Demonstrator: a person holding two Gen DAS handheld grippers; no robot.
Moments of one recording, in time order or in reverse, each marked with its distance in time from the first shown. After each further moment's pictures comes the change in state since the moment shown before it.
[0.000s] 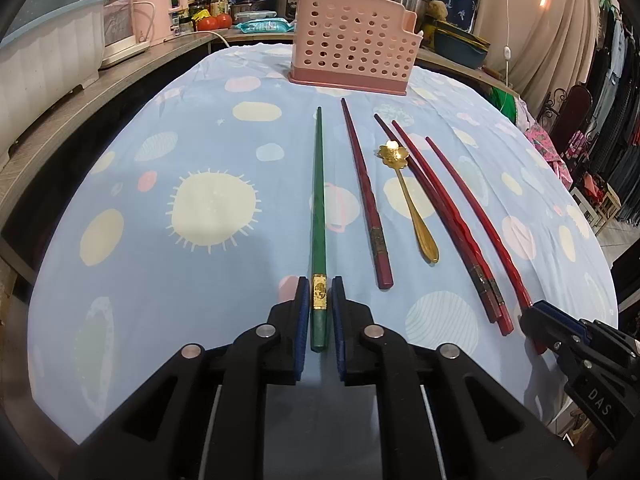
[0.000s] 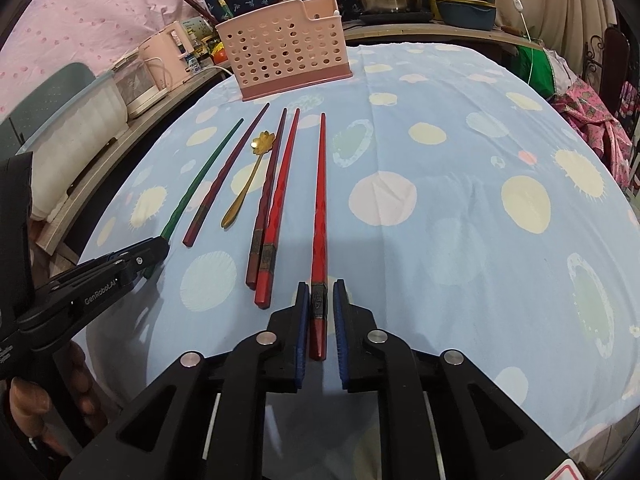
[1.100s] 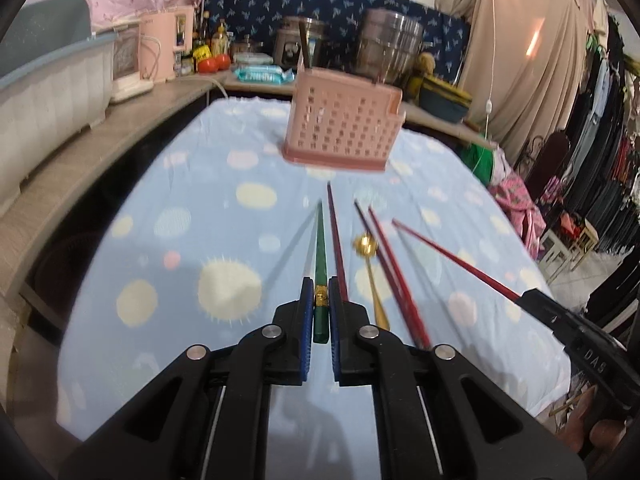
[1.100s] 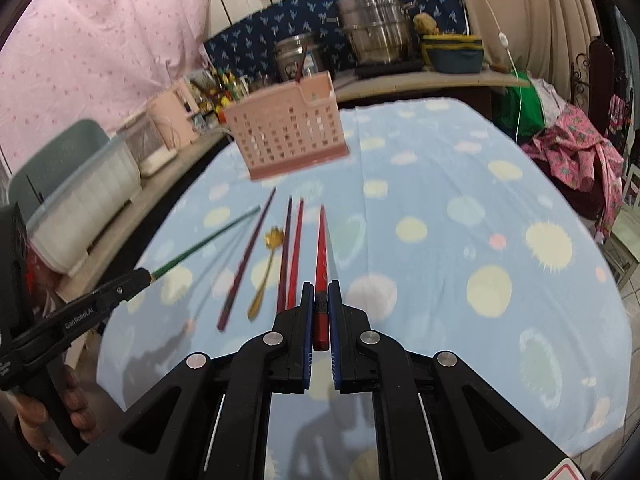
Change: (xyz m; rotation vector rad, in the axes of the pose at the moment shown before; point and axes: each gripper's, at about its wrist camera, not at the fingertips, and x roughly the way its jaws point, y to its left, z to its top) left arm -0.070 0.009 0.052 -0.052 -0.150 -0.083; right arm -0.060 -0.007 0.052 0.040 -0.187 0.031
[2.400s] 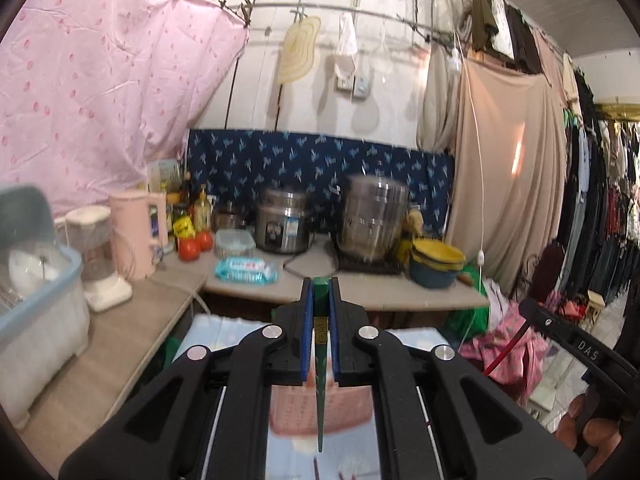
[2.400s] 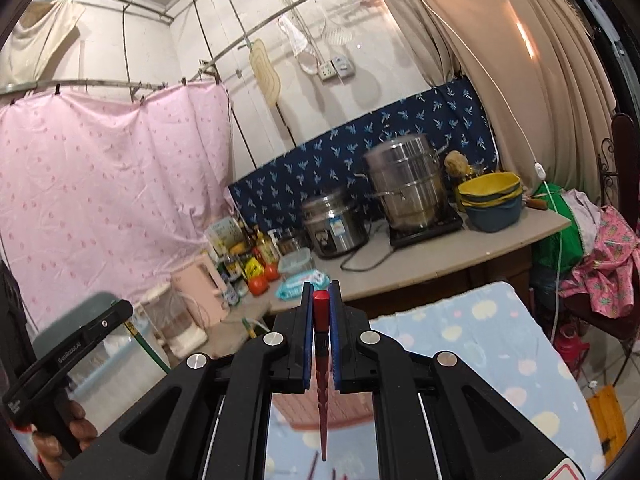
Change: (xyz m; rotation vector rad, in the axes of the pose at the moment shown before) left arm -0.029 -0.030 0.261 0.060 -0.493 -0.022; right arm -0.001 0.009 0.263 0.062 -0.443 0.146
